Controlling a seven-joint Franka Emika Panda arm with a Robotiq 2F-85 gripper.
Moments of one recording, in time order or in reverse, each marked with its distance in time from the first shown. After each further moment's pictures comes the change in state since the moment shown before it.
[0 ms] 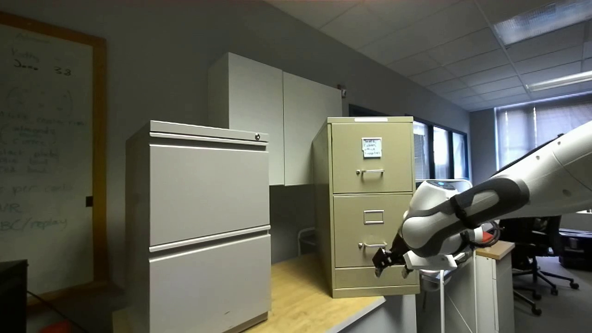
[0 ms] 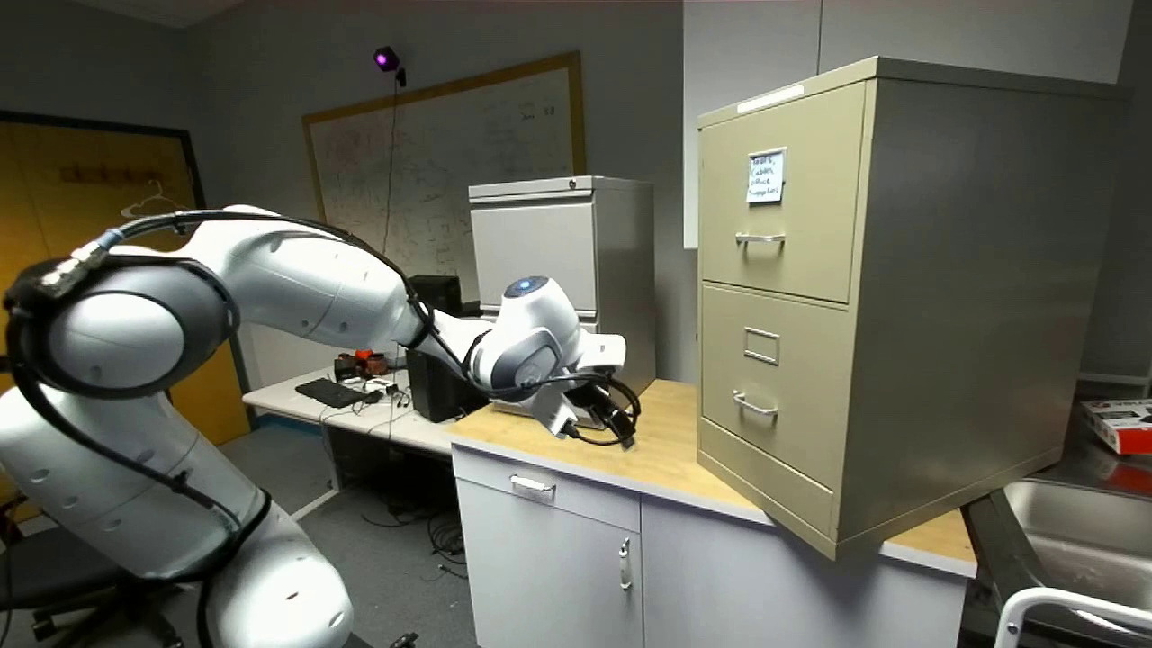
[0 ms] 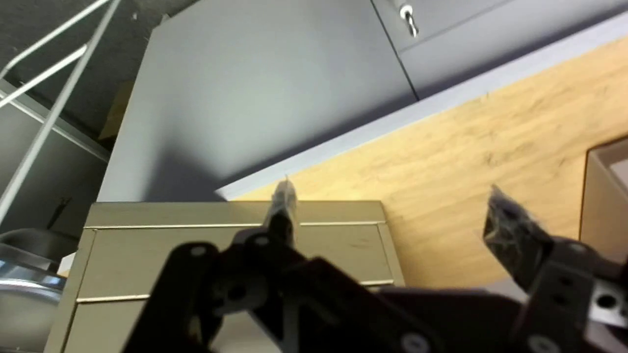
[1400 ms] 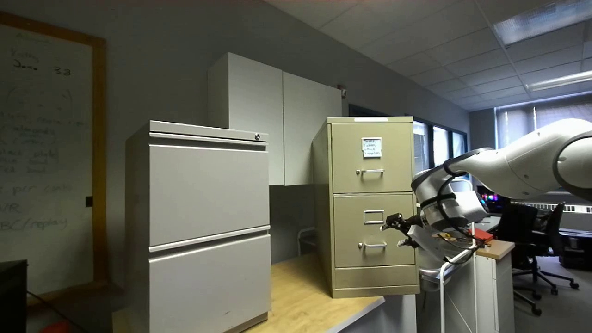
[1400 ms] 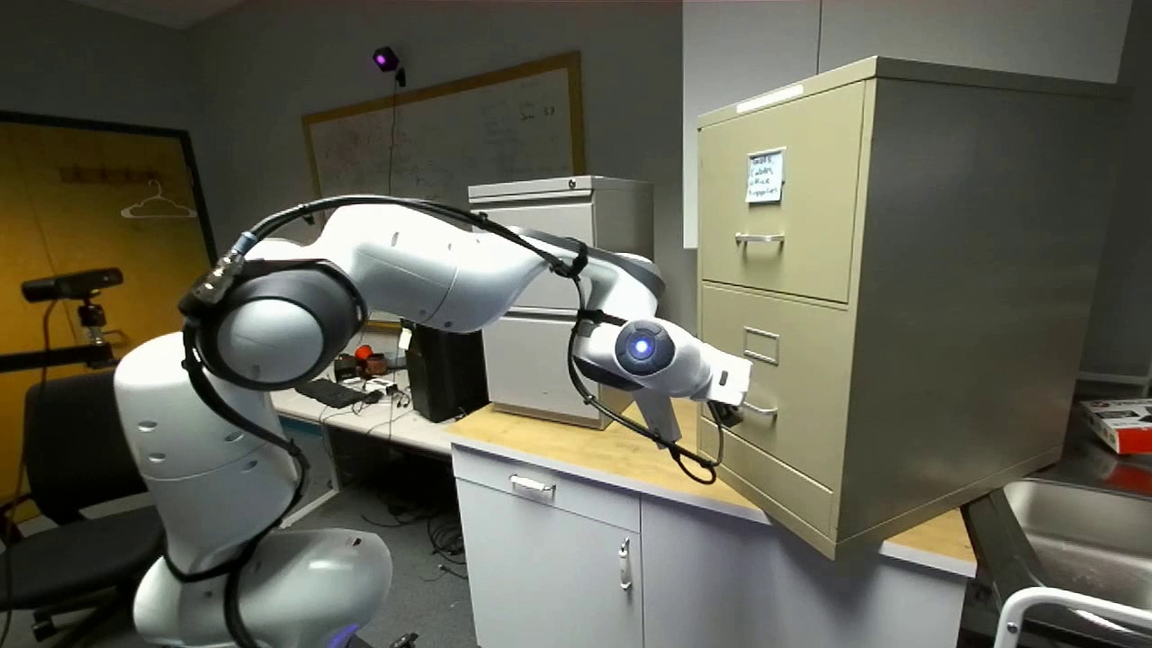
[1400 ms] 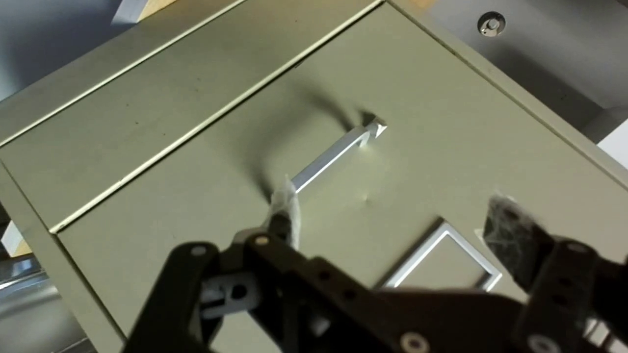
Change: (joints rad) arm 0.794 0.261 -0.961 0.422 1.364 0.087 -0.952
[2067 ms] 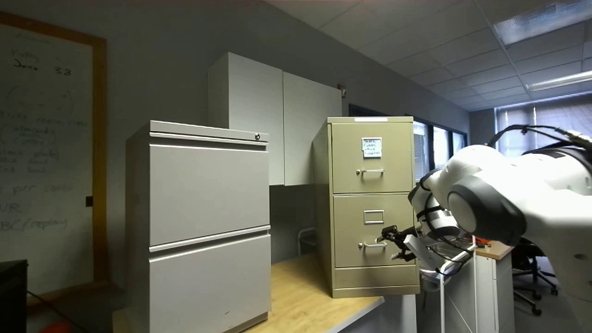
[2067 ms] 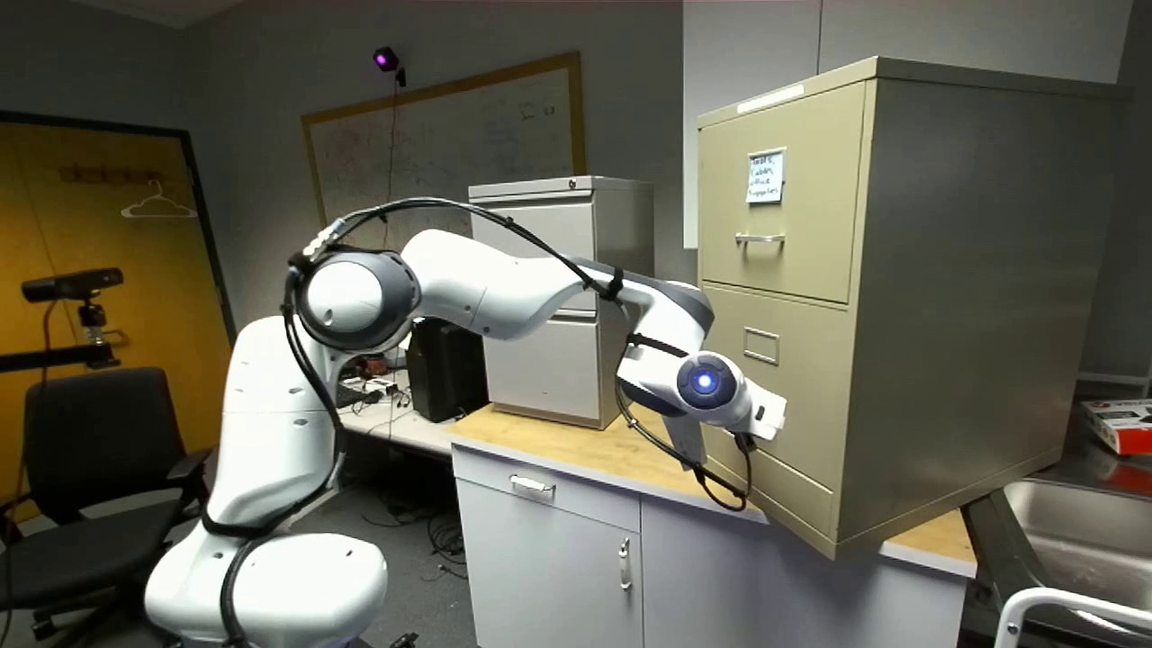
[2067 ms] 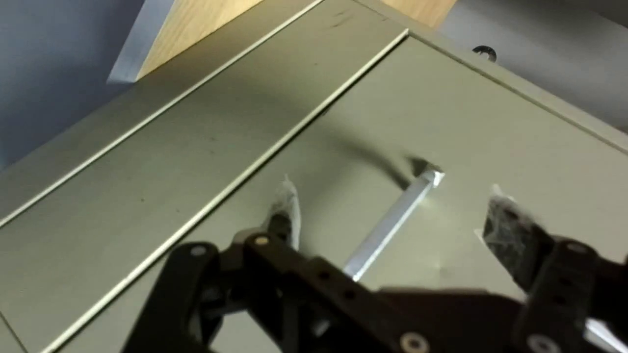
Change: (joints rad) arm -0.187 0.498 -0.055 0.163 0.304 -0.530 0.034
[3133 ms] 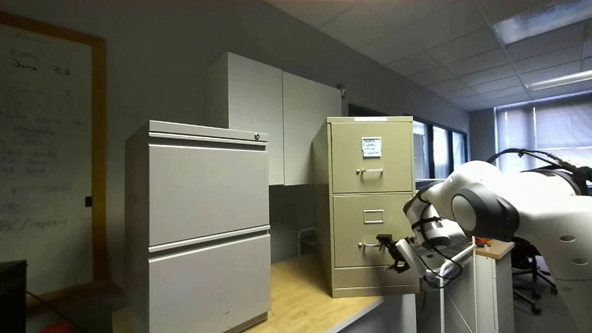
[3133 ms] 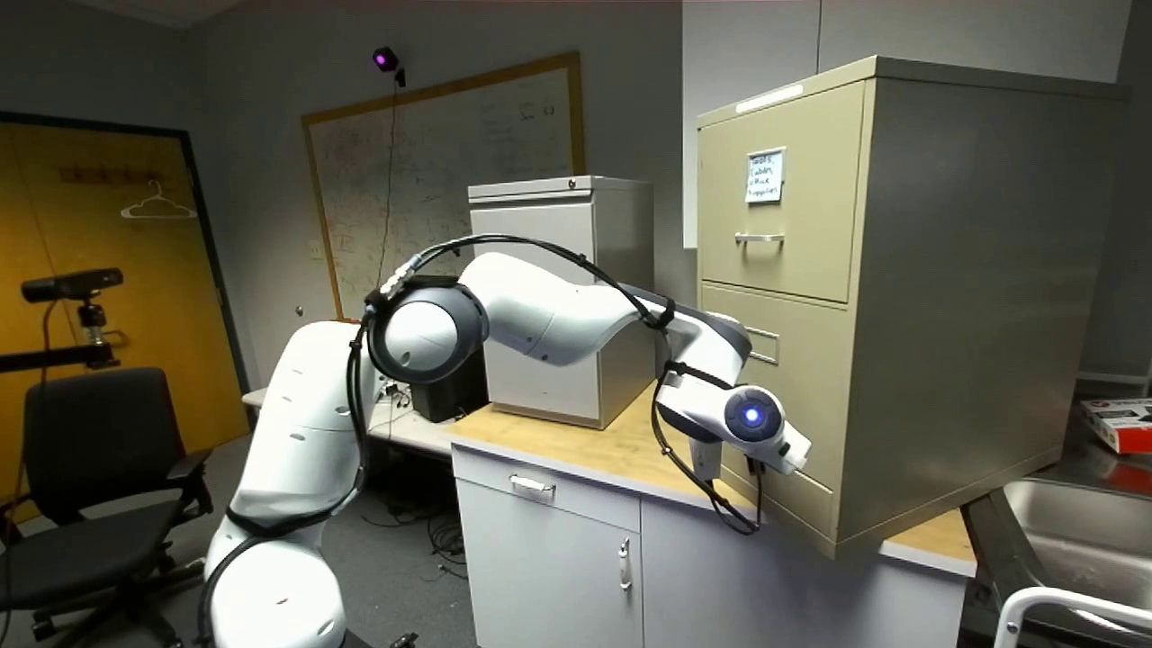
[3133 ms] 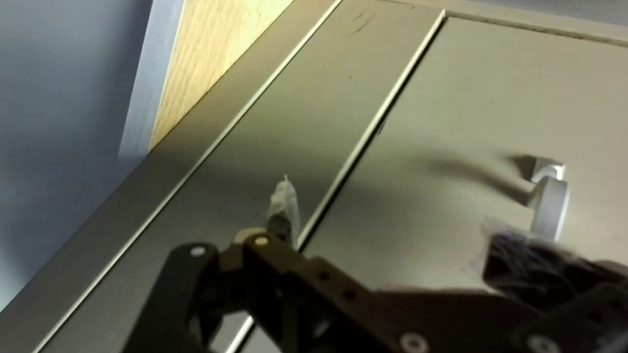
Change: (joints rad) arm -0.700 0.053 0.751 0.182 -0.111 0.055 0.227
